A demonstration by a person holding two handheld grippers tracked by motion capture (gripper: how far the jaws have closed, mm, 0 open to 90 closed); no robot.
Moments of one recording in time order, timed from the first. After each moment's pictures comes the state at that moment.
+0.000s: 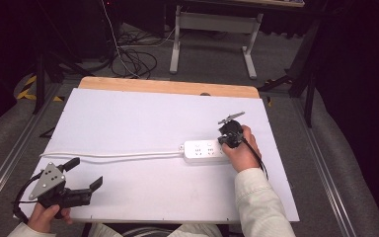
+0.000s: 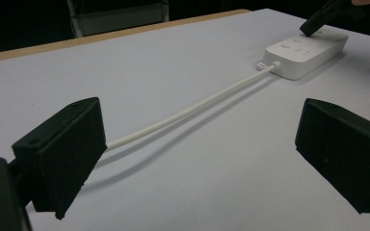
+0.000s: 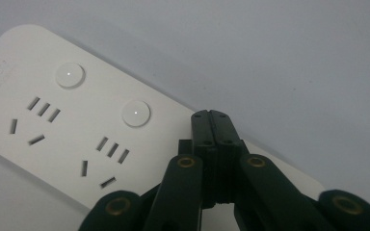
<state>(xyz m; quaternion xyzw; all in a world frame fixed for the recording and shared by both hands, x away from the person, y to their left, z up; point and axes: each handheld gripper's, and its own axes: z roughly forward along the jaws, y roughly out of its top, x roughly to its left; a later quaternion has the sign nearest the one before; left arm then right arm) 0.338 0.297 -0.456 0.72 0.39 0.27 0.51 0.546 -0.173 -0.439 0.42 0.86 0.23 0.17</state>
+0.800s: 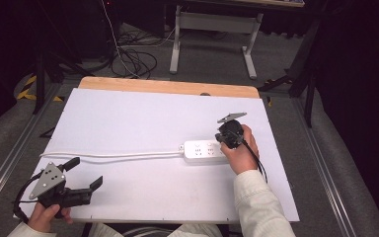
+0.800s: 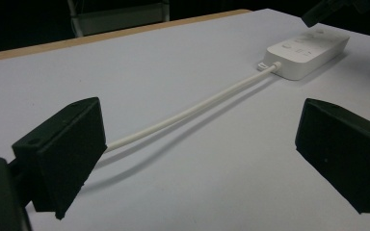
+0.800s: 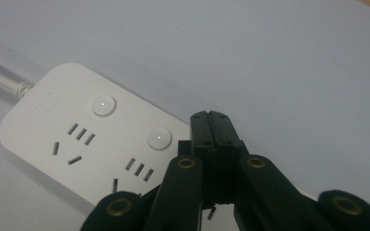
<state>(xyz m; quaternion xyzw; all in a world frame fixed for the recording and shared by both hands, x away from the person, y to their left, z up) 0.338 0.298 -0.456 0.72 0.39 0.27 0.51 0.534 -0.166 -0.426 0.40 0.85 0.28 0.20</state>
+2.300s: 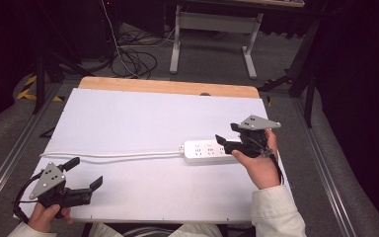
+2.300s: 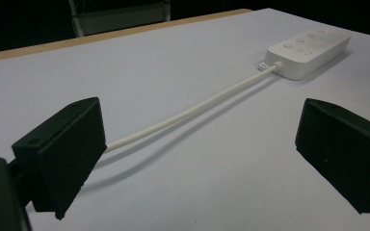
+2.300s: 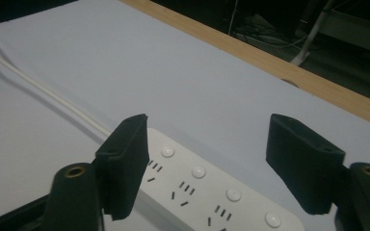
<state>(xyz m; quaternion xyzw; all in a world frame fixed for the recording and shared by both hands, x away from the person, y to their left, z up) 0.339 0.298 -0.455 0.72 0.39 0.27 0.50 0.465 -0.195 -0.367 0.33 0.80 0.44 0.23</state>
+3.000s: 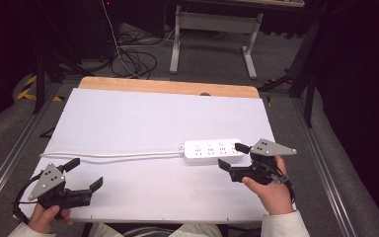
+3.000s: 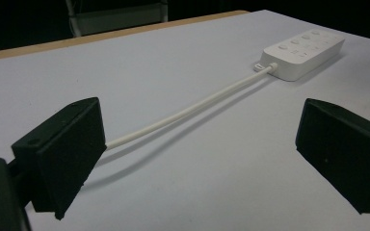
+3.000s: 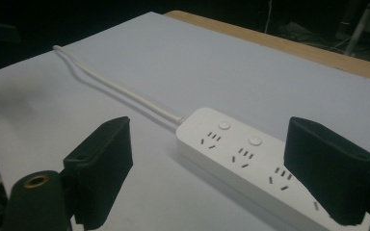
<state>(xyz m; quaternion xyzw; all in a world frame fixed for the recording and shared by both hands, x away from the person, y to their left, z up) 0.336 0.296 -0.455 0.72 0.39 0.27 0.51 0.414 -0.214 -0.391 0.33 0.78 0.50 0.17</state>
